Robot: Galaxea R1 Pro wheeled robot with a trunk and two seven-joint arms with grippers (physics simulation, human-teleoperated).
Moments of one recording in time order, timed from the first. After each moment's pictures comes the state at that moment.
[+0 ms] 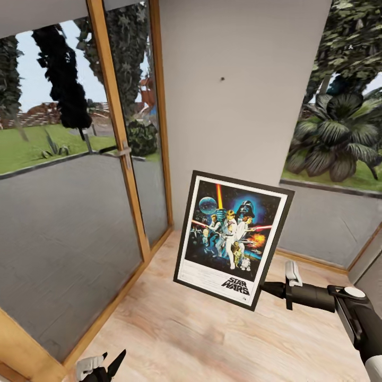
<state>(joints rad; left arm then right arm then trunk) -0.38 0.19 -0.27 -0.02 0.93 -0.50 -0.94 -0.51 -0.31 -0.26 -0.94 0.06 0.16 1.45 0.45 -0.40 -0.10</state>
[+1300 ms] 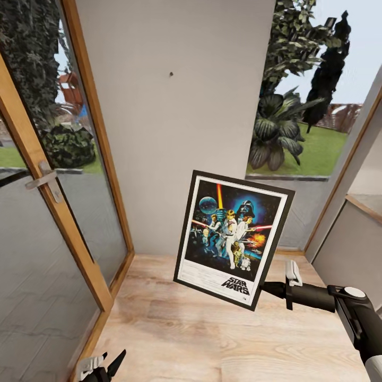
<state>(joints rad) -0.38 0.19 -0.27 -0.03 0.93 -0.50 -0.94 -0.51 -0.31 -0.26 -0.94 0.06 0.16 1.45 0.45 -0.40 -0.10</state>
